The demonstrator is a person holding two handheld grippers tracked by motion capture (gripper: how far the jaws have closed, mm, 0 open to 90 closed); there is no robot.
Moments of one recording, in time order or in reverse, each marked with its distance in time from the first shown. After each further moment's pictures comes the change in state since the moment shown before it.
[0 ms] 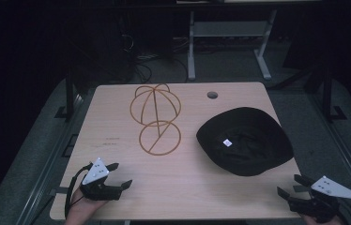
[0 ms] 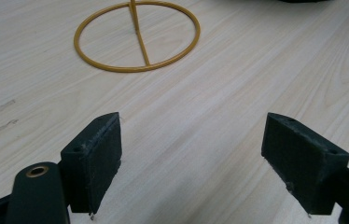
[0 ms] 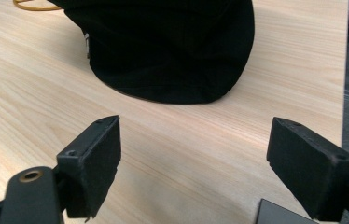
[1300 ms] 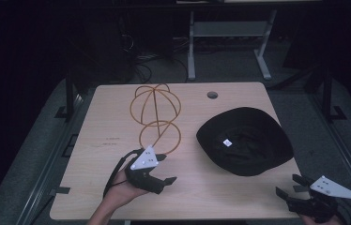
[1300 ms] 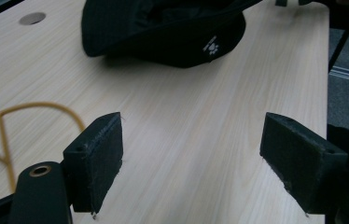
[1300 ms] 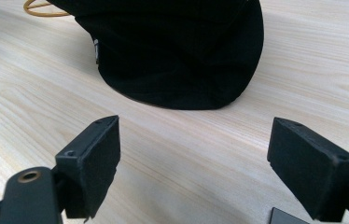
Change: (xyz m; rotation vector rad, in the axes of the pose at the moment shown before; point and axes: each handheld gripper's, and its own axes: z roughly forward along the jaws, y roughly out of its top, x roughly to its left) left arm -0.069 0.104 0.062 -0.005 -0.272 0.205; right arm 0.004 0.002 0.001 -0.014 0.018 0.003
